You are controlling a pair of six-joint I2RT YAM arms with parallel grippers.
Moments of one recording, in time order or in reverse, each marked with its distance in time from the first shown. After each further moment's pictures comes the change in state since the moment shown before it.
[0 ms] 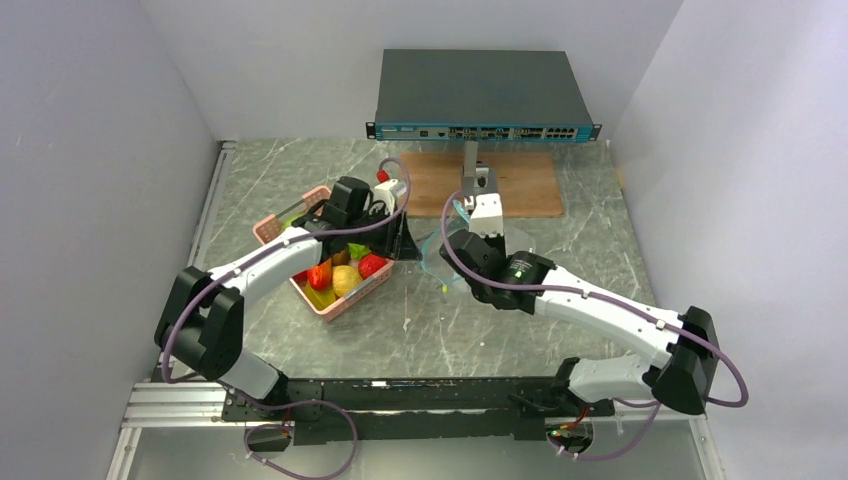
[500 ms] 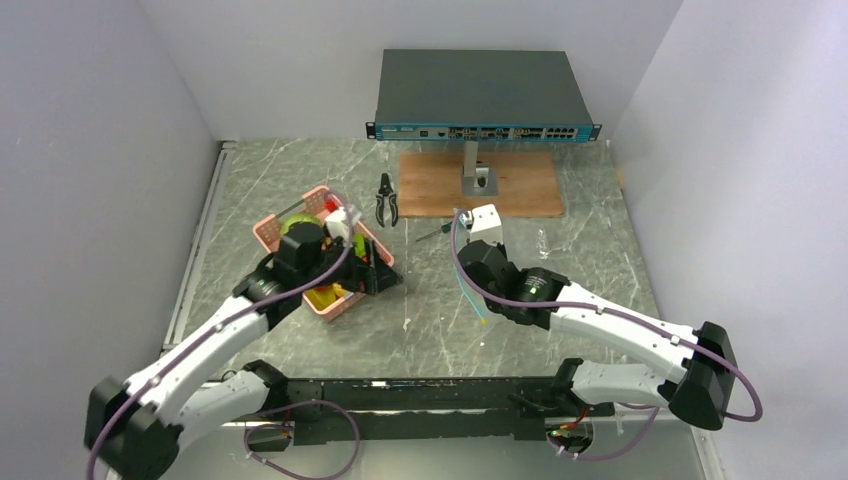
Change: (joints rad) left arm -0.026 -0.481 -0.350 0.025 -0.153 -0.172; right arm -0.006 -0.121 -0.174 0.198 -0.135 -0.216
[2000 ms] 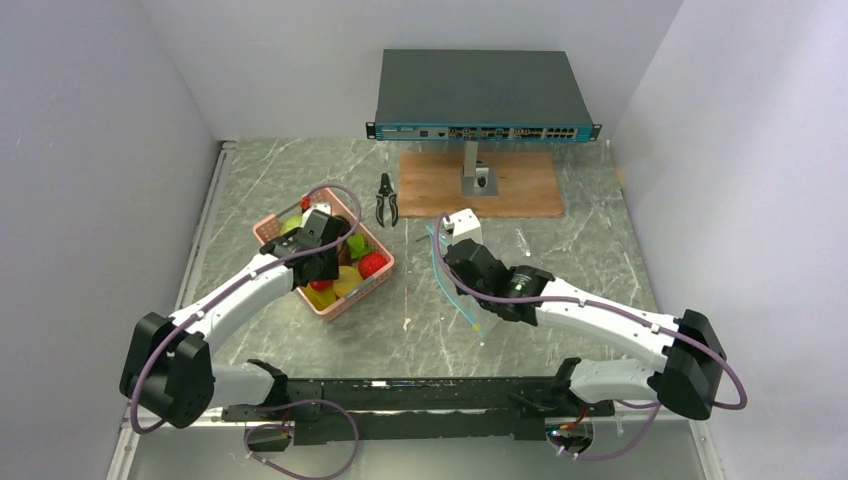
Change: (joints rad) left arm 0.083 0.231 0.151 -0.436 -0.858 0.065; right arm -0.004 0.074 -0.011 0.088 -0.216 -0.027
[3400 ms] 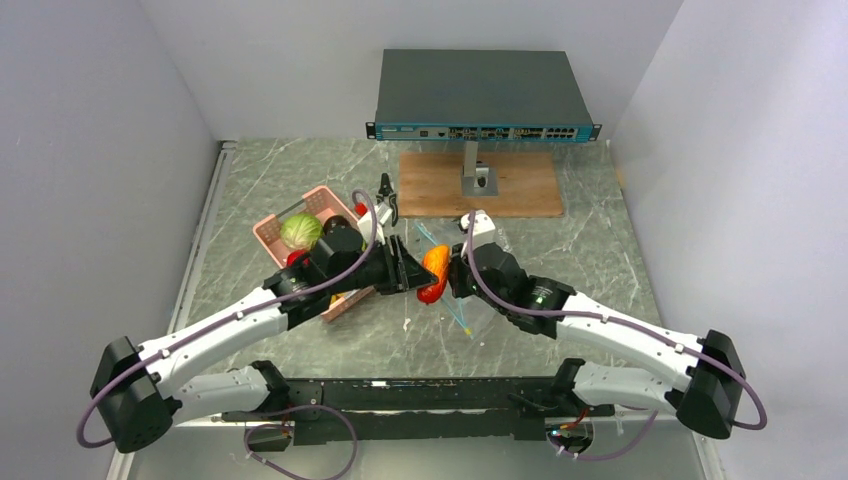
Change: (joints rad) left arm -0.371 -0.204 -0.058 0.552 0.650 -0.496; right arm -0.008 -0.129 -0.105 0.193 -0.203 0.106
